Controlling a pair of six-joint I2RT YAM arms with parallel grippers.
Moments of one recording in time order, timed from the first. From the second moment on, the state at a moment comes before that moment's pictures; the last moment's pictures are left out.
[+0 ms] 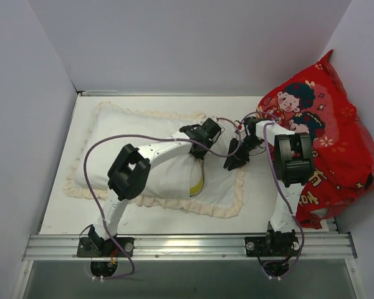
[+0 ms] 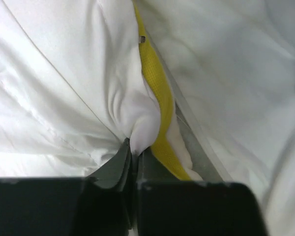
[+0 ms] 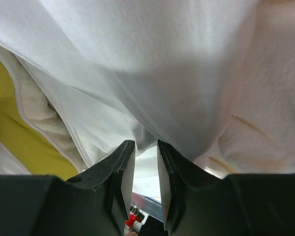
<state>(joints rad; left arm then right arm) -0.87 2.20 1.81 -0.69 -0.34 -0.09 0.12 2.06 1.35 -0.86 -0.51 0.30</state>
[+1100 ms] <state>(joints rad) -0.50 1.90 1.42 -0.19 0.80 -0.45 0.34 2.12 1.51 -0.76 -0.41 0.49</state>
